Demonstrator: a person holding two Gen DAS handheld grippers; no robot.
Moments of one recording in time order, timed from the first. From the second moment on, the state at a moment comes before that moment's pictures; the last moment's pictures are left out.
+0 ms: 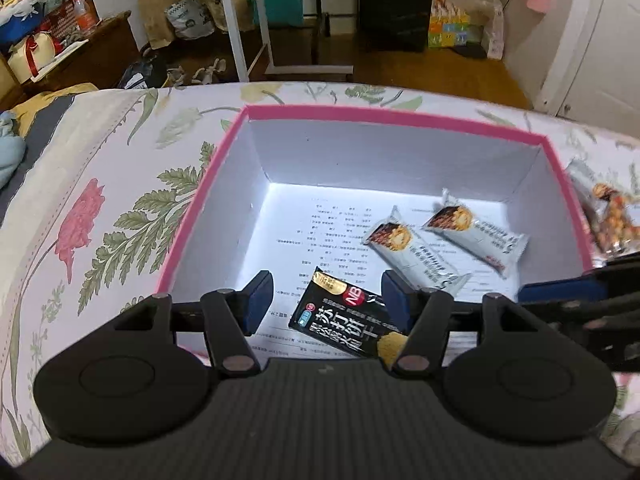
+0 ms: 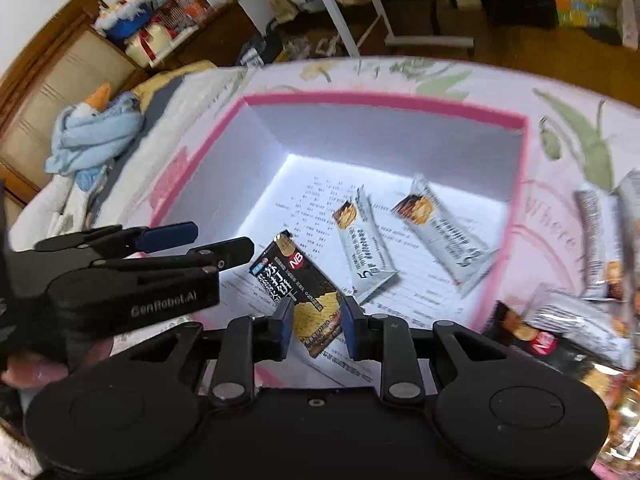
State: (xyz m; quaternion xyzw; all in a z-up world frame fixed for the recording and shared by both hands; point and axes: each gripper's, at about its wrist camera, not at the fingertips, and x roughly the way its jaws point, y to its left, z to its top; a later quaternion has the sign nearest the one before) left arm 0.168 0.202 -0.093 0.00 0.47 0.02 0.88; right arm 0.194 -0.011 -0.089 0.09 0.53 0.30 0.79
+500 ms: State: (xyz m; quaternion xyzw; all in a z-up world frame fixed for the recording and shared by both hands) left arm 0.096 0.120 -0.006 0.00 0.42 -0.10 0.90; right arm 0.146 -0.161 -0.009 0.07 0.46 0.25 0.85
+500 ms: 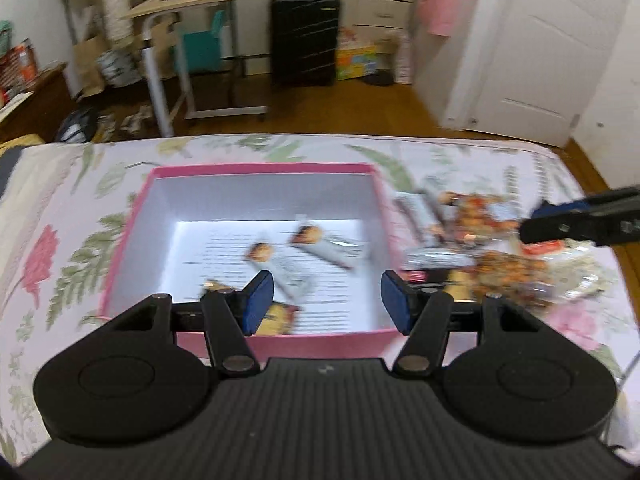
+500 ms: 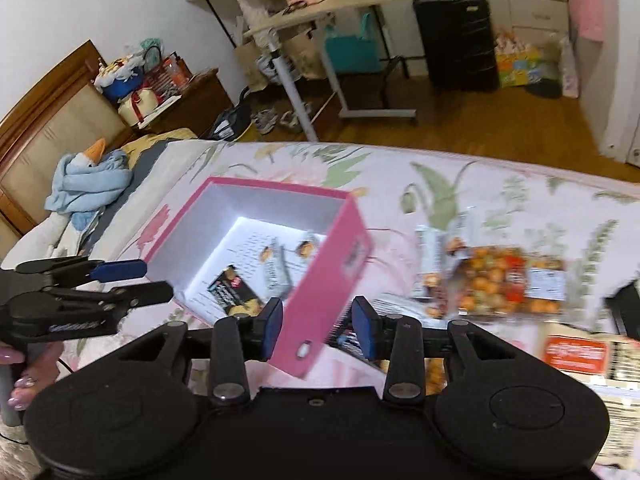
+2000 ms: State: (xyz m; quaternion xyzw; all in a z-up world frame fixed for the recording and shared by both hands) left arm 0.107 0.001 -0.188 -0.24 0.49 -0.05 0.84; right arm 0.197 -0.169 -0.177 0.07 0.57 0.37 0.73
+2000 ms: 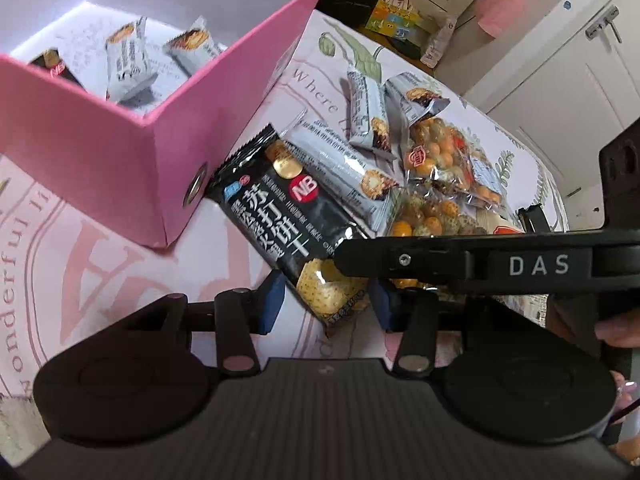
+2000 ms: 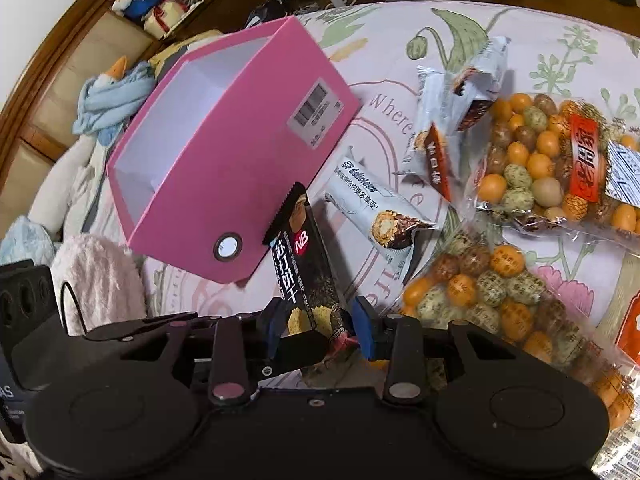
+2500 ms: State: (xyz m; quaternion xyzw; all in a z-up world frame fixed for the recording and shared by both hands) left arm 0.110 0.006 -0.195 -0.26 0.48 -0.08 0.83; right arm 0.197 -0.126 -0.180 0.00 0.56 0.35 0.75
